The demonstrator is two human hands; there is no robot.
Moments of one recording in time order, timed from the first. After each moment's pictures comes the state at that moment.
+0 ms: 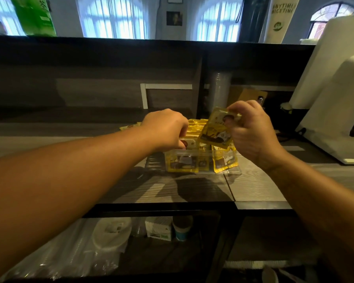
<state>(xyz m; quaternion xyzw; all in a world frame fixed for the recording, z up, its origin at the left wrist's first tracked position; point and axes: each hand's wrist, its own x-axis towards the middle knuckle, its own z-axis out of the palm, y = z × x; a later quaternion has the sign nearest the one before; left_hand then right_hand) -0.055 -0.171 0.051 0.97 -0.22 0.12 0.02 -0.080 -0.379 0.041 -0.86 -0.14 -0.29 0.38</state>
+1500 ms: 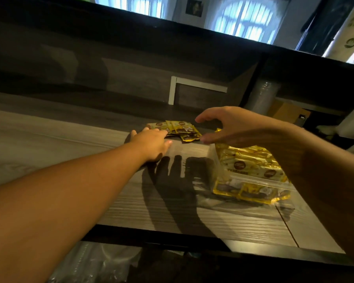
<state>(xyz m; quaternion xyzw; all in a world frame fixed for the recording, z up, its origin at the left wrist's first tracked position) 0.047 -0.026 -0.036 0.99 -0.02 -0.01 0.12 0.008 -0.229 0.084 -0.96 -0.27 0.02 0.04</state>
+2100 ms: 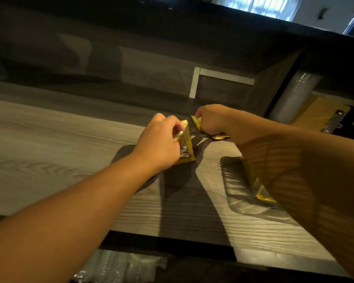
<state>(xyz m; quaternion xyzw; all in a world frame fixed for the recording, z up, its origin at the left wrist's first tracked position) -0.013 0.022 -0.034 0.92 -0.03 0.19 0.34 0.070 -0.110 0.039 -0.99 -0.11 0.08 -0.02</state>
